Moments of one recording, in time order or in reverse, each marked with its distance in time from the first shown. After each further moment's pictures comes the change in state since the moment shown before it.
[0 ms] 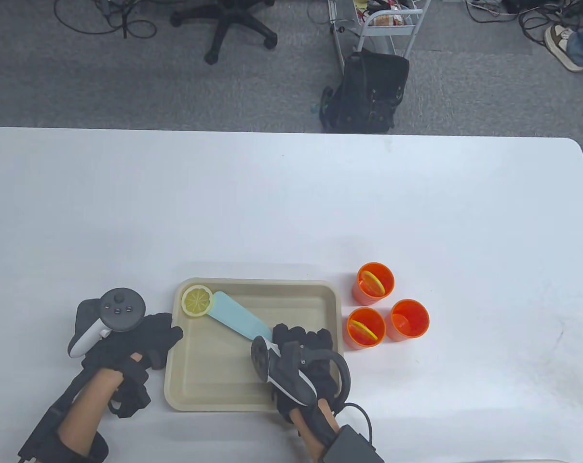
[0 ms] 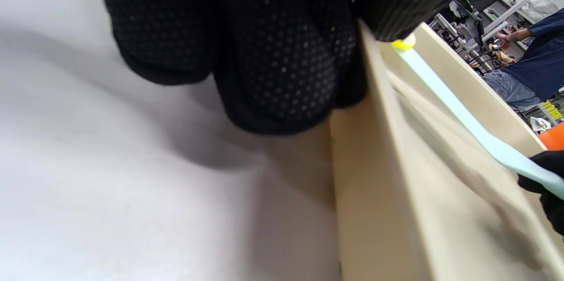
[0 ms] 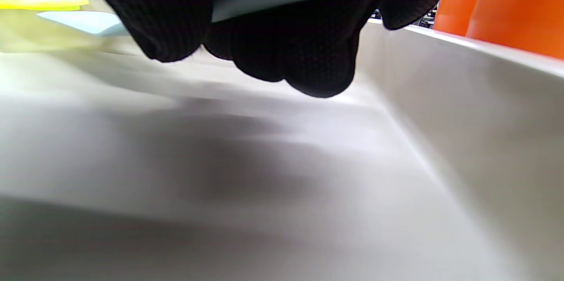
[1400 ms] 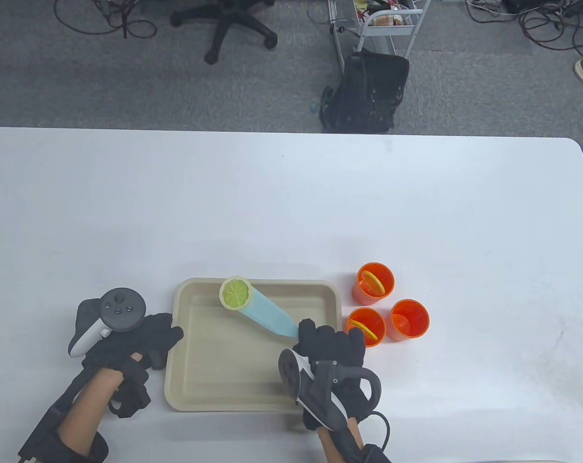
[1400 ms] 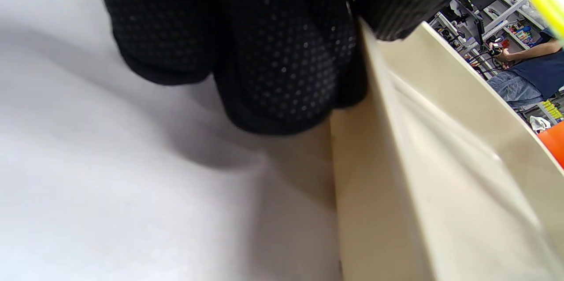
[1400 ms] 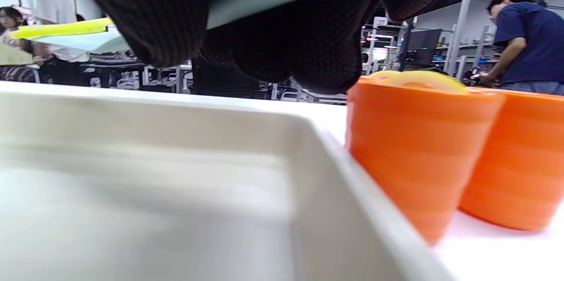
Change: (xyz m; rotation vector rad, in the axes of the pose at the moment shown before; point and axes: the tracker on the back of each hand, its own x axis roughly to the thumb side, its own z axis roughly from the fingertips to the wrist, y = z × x) left_hand 0.001 0.000 -0.001 -0.005 0.000 0.002; right_hand -0.052 -0.033 0.032 -0.231 0.120 -0.037
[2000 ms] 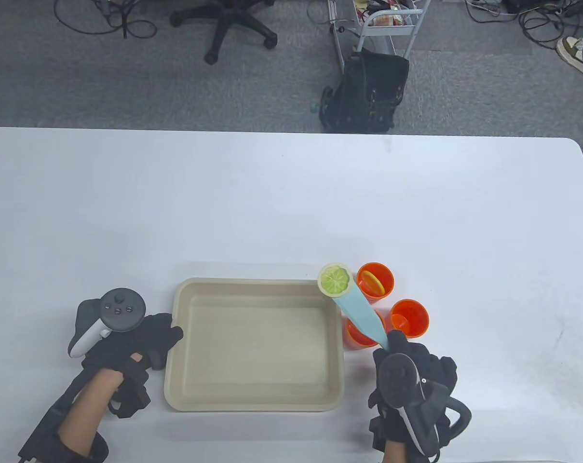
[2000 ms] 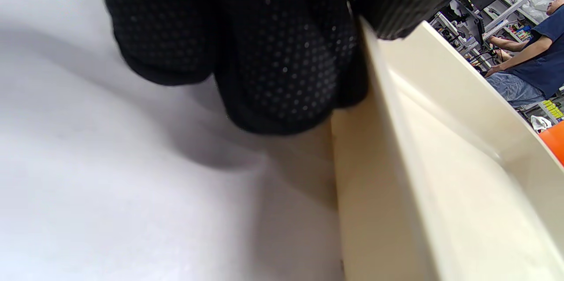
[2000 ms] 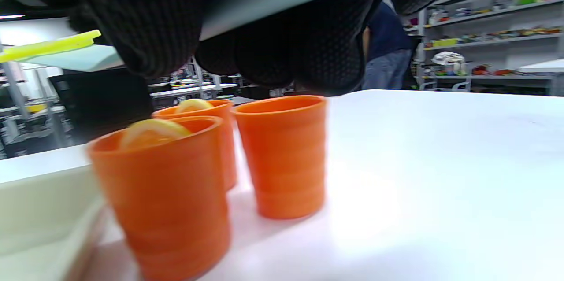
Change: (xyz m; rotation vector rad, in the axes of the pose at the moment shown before) left_hand 0.000 0.000 0.000 0.003 0.001 -0.005; right_hand -0.129 -0.007 0.018 0.015 0.392 -0.184
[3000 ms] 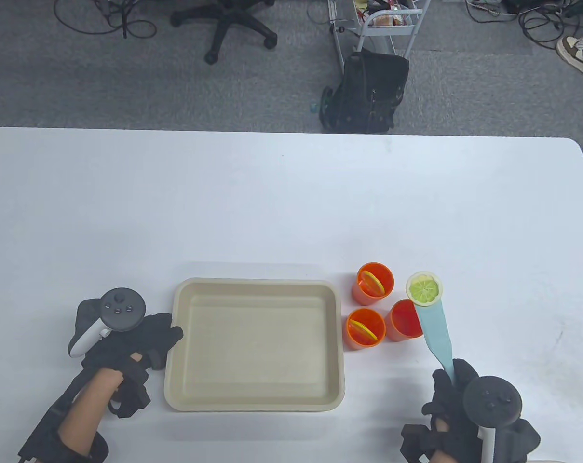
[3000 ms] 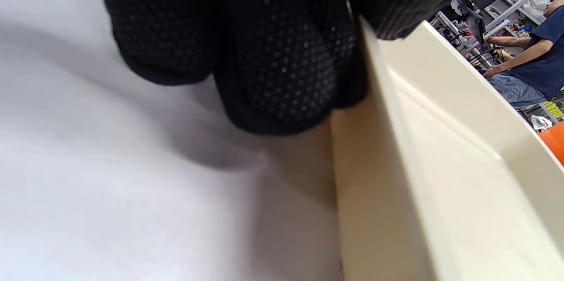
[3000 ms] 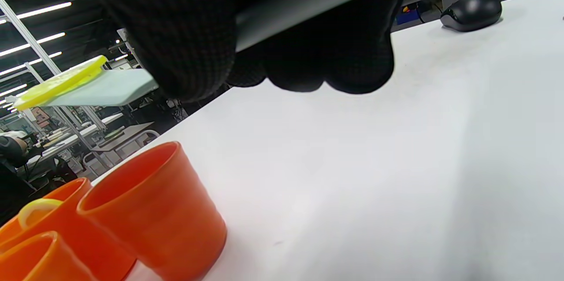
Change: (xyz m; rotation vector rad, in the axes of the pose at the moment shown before) left_hand -0.001 0.000 0.001 -0.003 0.001 0.003; right_hand -0.085 -0.015 -0.001 0.059 0.417 -0.295
